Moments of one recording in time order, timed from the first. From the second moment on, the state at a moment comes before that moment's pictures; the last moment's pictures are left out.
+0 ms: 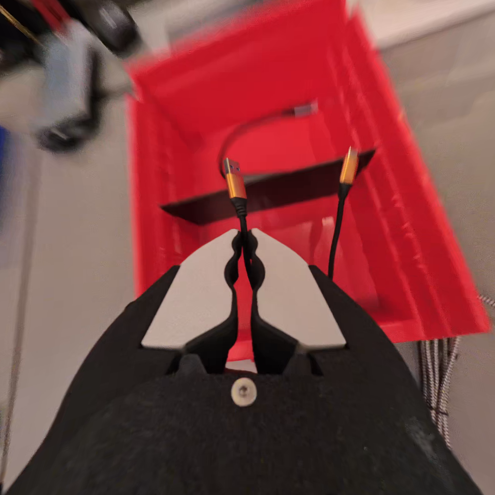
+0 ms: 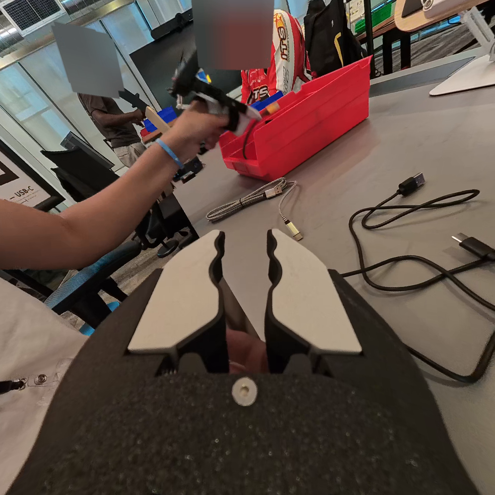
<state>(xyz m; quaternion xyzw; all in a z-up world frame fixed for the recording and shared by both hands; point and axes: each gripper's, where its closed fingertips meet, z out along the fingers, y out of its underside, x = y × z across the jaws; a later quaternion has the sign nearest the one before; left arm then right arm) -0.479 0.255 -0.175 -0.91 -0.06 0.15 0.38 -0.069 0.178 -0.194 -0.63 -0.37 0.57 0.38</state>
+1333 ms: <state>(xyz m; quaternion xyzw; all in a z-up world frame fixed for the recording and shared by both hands) -0.108 0.203 -0.216 -0.87 0.17 -0.24 0.39 -0.066 0.180 -0.192 -0.63 -0.37 0.57 0.38</state>
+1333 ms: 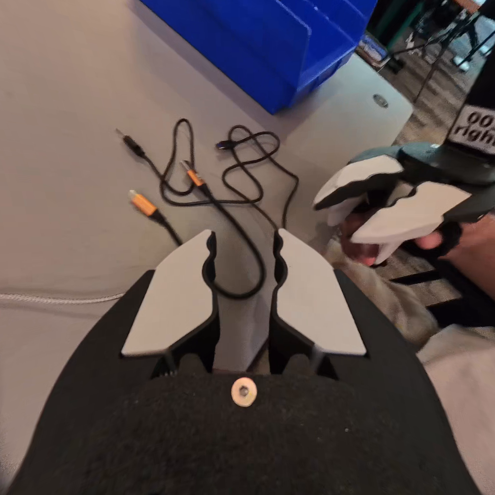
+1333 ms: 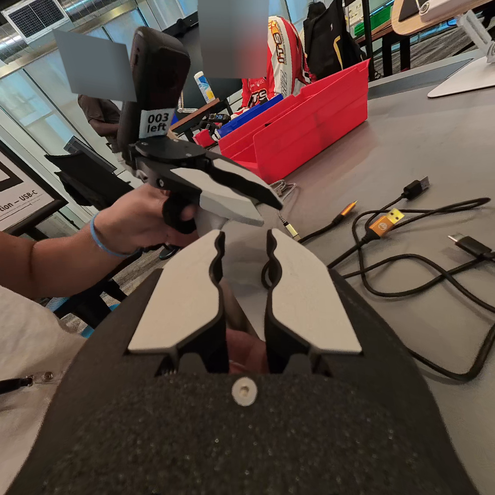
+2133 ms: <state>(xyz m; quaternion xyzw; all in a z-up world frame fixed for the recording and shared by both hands) -0.244 0.288 -0.272 -0.94 0.07 0.00 0.33 -0.068 0.177 -0.193 -0.63 -0.37 0.58 0.37</state>
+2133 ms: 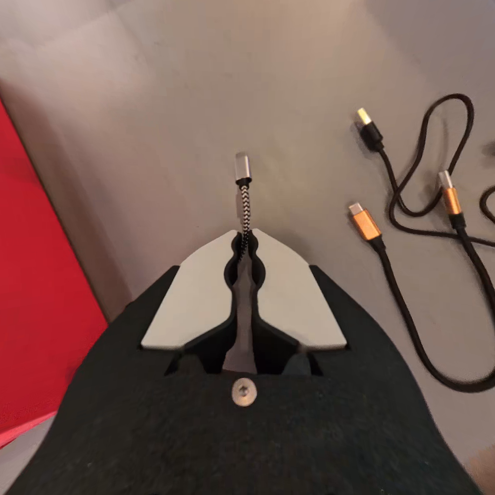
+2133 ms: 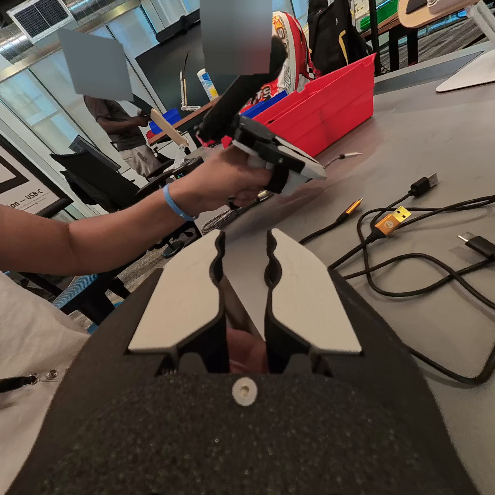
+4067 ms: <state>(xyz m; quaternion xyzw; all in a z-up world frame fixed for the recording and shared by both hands) -0.531 0.368 -0.140 -0.96 0.04 0.07 0.26 -0.074 0.190 -0.184 -0.62 -0.37 0.57 0.40</state>
